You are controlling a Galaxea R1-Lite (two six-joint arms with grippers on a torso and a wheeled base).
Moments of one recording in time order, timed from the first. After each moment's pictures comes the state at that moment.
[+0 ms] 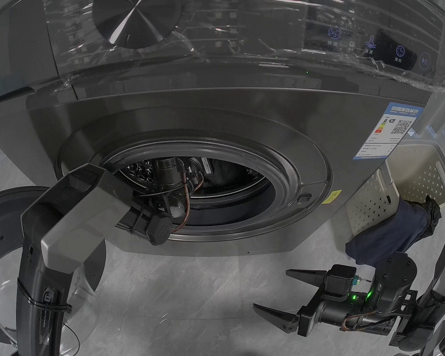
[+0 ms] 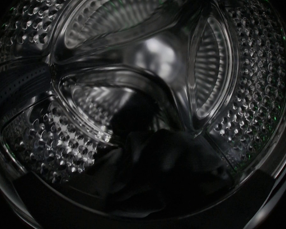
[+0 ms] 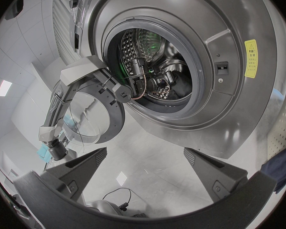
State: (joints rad) left arm -0.48 2.44 -1.48 -1.06 0.30 -0.21; right arm 0.84 1.90 -0.12 -1.55 0.05 0.17
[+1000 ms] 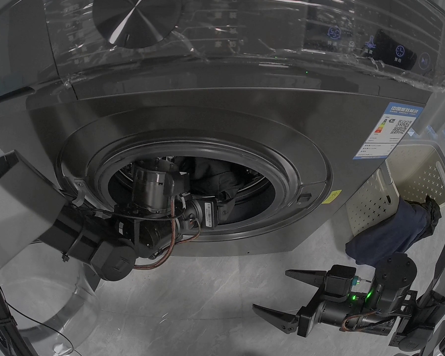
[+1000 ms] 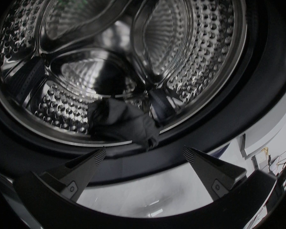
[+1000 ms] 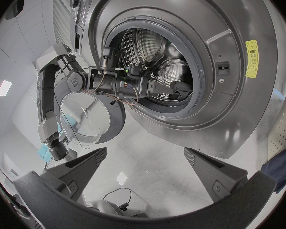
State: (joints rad) left arm -0.61 1.99 -0.94 -0.74 0.15 -0.22; right arm 0.84 1.90 -0.12 -1.55 0.05 0.17
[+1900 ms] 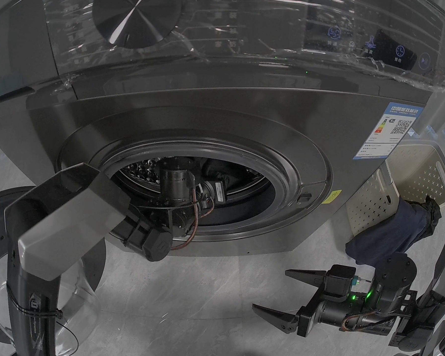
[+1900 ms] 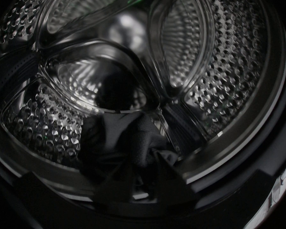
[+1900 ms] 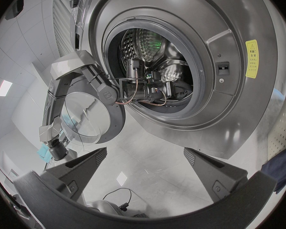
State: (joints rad) left arm -0.55 2.32 -1.27 -0.95 0.20 -0.21; right arm 0.84 1.90 -0.12 -1.55 0.05 0.17
